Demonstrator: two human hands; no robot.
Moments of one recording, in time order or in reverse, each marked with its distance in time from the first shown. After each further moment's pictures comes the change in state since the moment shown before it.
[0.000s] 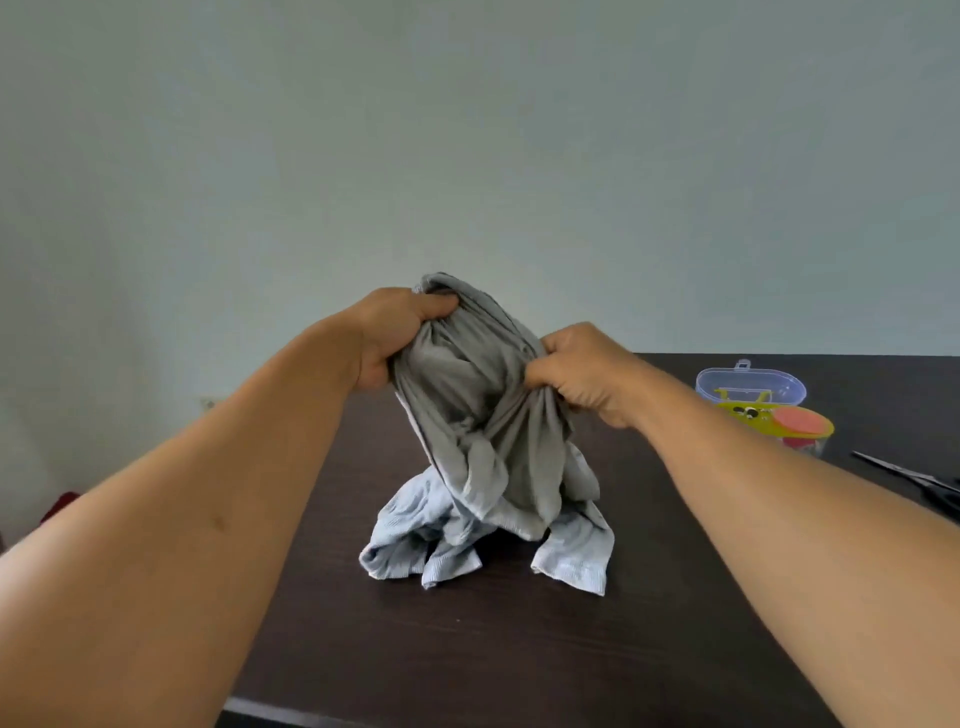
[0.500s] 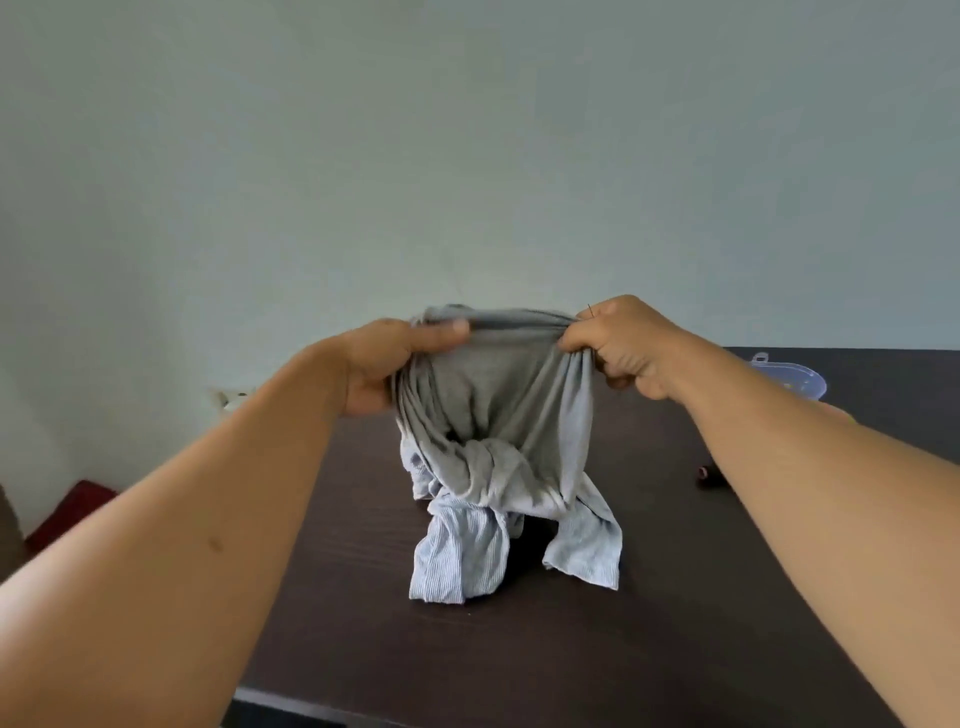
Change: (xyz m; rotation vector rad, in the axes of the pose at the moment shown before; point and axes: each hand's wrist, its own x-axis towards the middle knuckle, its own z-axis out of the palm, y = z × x) left_hand -0.008 -0.029 -0.017 -0.014 -0.168 -0.090; right_hand 0.016 0.005 -0.026 0.081 0.059 0.106
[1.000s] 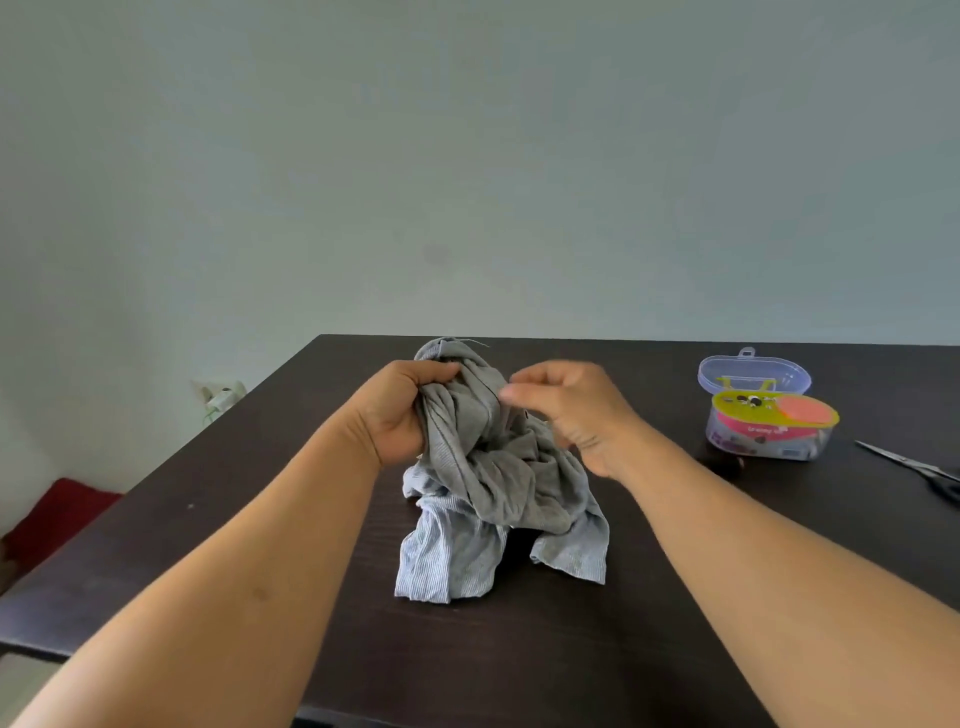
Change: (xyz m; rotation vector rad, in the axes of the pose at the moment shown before) left_hand 0.015 -0.052 0.025 -0.483 -0.034 -0.052; right_hand -0.022 0.050 0.052 0.235 -0.010 -0.067
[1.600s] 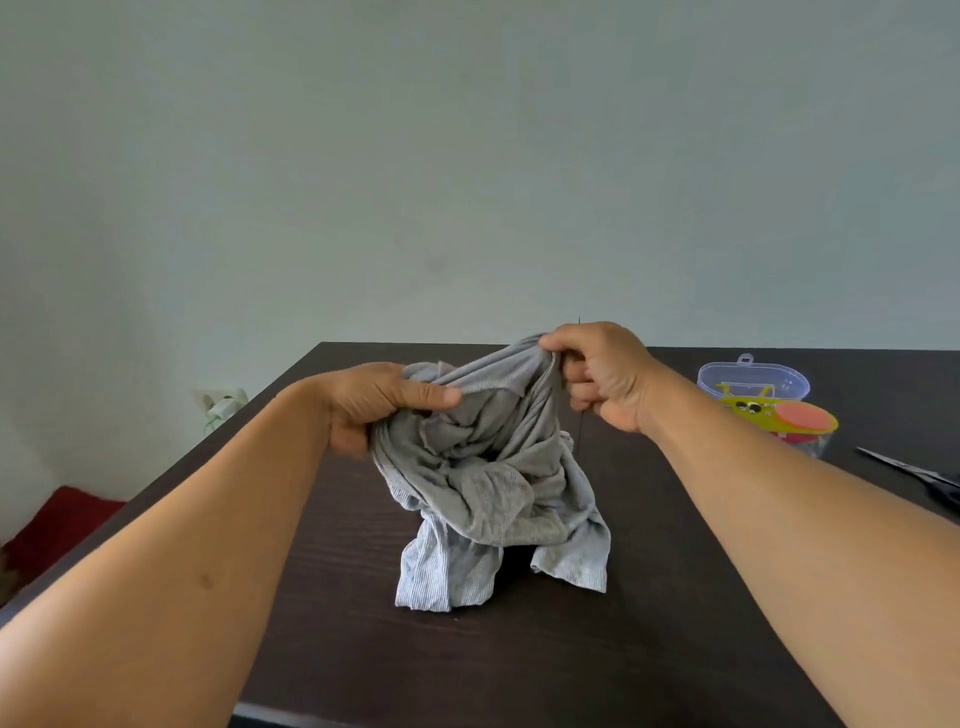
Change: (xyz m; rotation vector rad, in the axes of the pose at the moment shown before) left_hand -0.013 0.035 -0.021 0.555 -0.213 -0.098; right_hand 0.013 -0.041 -0.027 0.206 -0.079 0.106
